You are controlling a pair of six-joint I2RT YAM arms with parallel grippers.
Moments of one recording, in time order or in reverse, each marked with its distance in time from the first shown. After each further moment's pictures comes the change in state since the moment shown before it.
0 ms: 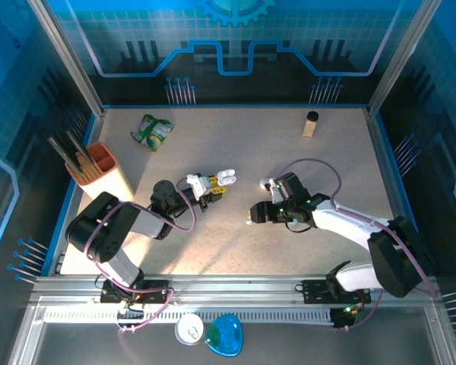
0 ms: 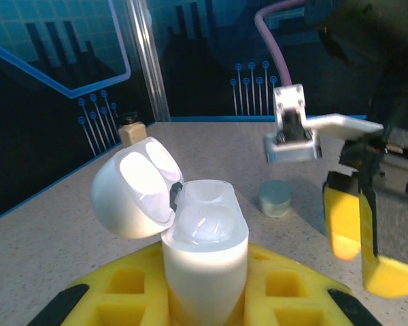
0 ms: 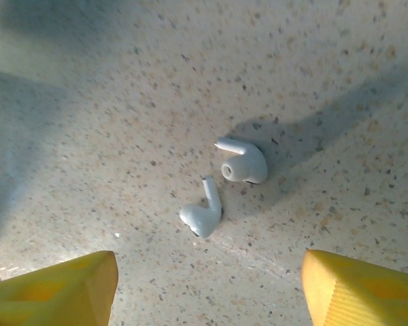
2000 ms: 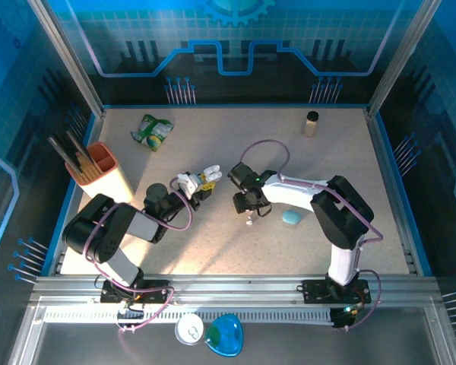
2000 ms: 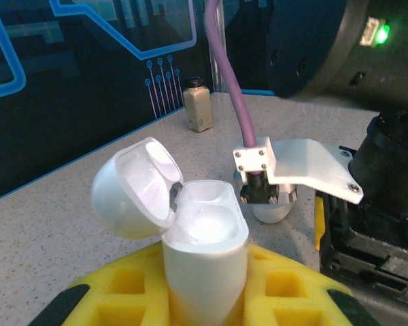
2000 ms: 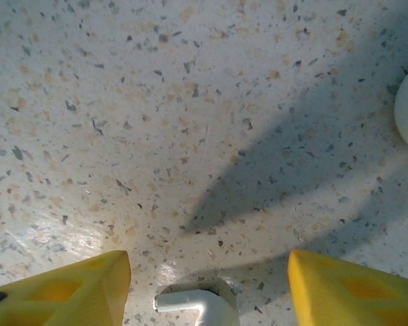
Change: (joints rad) left arm 0.073 -0.015 -0.073 0.002 -0.135 -0.005; right arm 0.203 0.491 0.513 -0.302 0.504 -0.066
